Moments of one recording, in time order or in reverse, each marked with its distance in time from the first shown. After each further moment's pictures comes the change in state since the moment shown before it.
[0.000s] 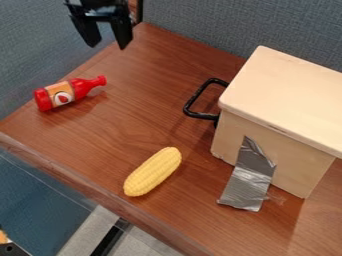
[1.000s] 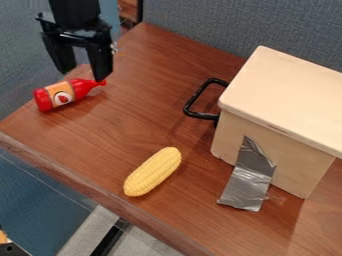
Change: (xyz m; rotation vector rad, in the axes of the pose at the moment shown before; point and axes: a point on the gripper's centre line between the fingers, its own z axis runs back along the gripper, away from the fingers) arm -0.080 -0.024 0.017 0.095 0.126 -0.063
